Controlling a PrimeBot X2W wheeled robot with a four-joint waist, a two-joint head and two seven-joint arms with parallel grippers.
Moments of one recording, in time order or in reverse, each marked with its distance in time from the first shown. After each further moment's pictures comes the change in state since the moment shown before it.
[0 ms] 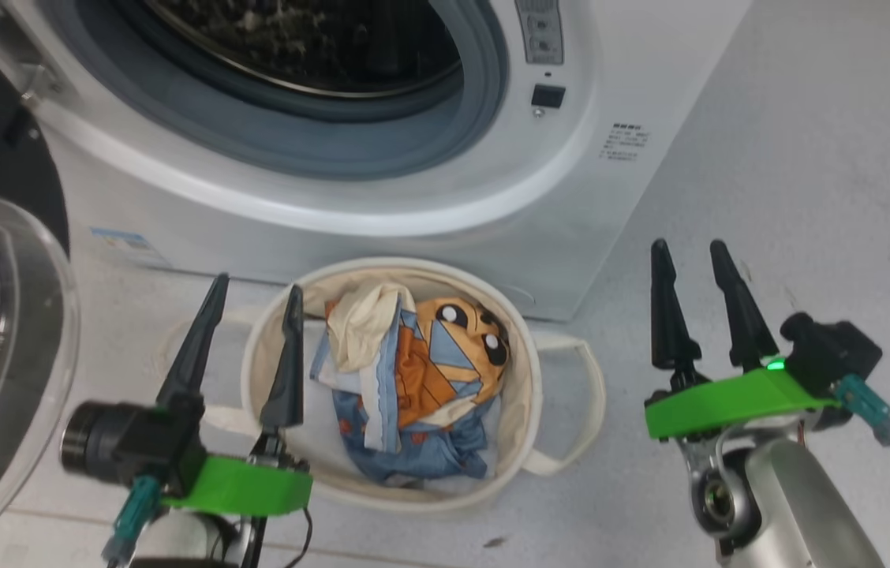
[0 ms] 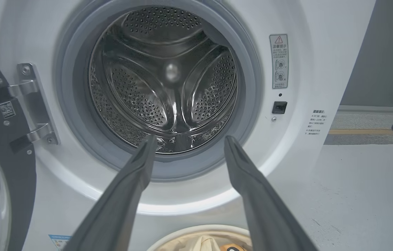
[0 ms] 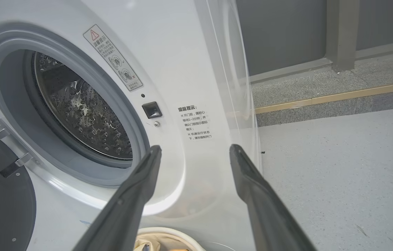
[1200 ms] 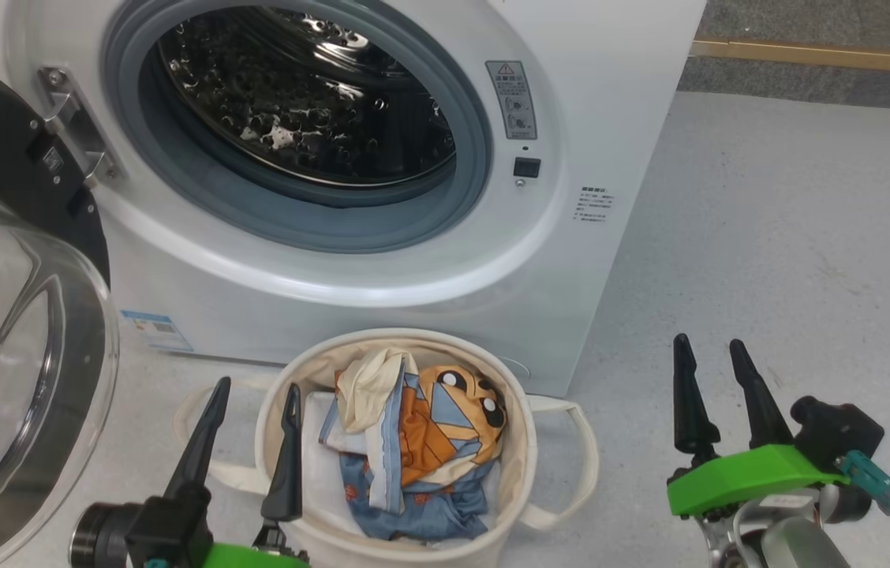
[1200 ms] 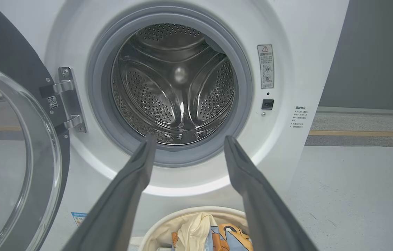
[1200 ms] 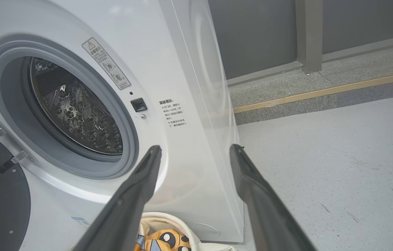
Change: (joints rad) left arm 0.199 -0.015 0.017 -0.011 0.010 0.018 0.000; right arm 0.158 0.001 -0.054 0.050 -0.004 0.000 0.000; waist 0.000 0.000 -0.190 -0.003
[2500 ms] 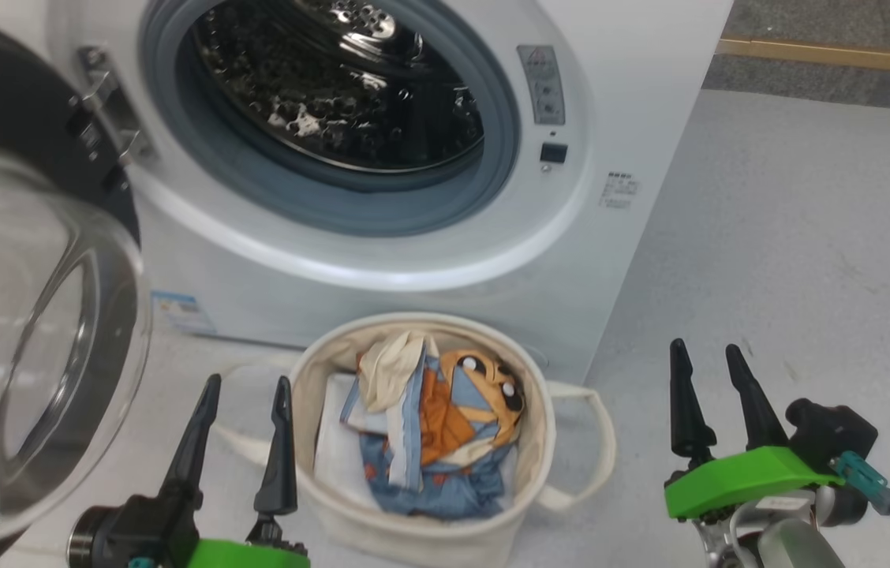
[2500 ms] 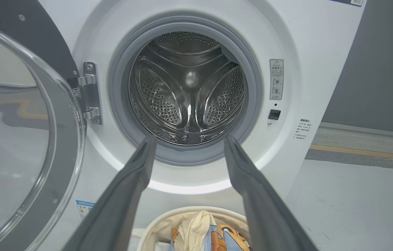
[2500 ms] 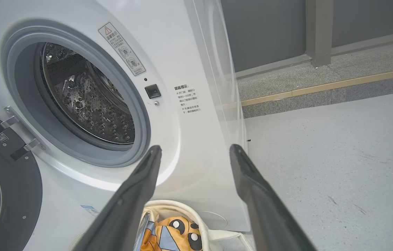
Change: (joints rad) left arm 0.001 -0.002 0.000 -0.017 -0.079 -0.019 0.000; right arm -0.003 0.003 0.002 0.023 0.000 0.000 0.000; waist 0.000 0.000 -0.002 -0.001
